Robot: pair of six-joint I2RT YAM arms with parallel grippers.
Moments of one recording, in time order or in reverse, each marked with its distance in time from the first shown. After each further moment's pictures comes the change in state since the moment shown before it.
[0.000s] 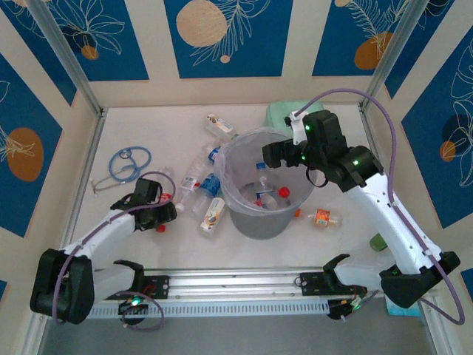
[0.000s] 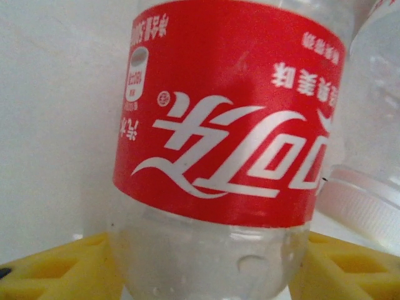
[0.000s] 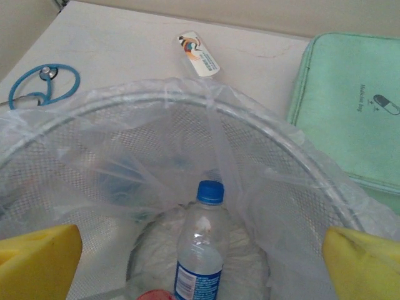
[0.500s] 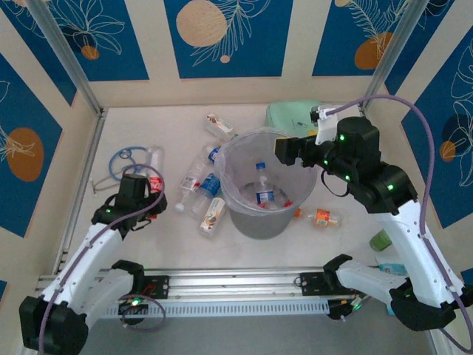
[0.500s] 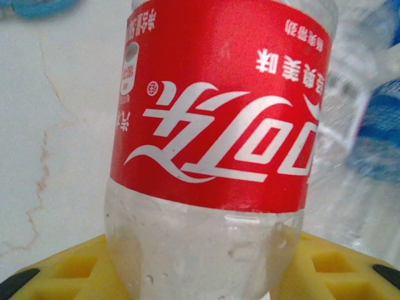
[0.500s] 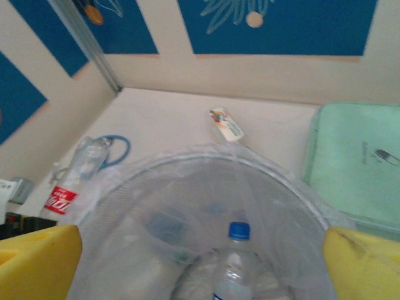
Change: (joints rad) left arm 0.001 -0.284 0.143 -0.166 -0.080 0.063; right arm -0.023 -0.149 0.054 0.055 -0.104 0.080
